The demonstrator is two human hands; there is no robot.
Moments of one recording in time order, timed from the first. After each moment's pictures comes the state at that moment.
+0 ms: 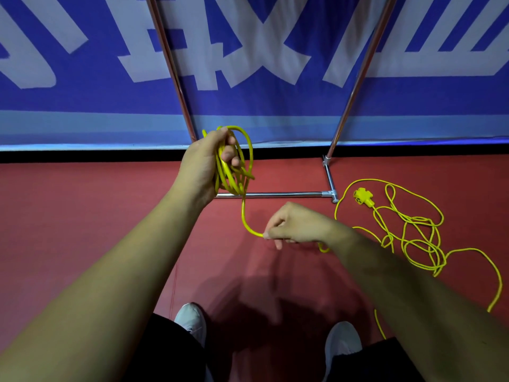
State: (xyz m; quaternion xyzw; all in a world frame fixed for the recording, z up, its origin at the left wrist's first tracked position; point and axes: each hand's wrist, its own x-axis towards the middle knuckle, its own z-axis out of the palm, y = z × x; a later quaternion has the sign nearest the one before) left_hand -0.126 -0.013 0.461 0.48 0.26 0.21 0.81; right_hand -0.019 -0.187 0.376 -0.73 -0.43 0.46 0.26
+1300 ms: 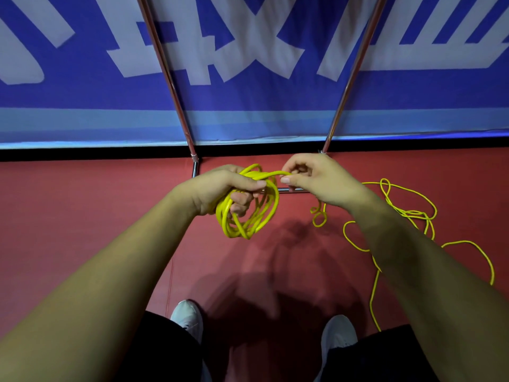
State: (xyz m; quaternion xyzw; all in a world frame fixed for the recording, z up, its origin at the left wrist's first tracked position) left_hand -0.127 -0.024 0.439 0.61 0.16 -0.16 0.76; right_hand 0.030 -0.199 0.430 -0.73 -0.45 0.27 0.43
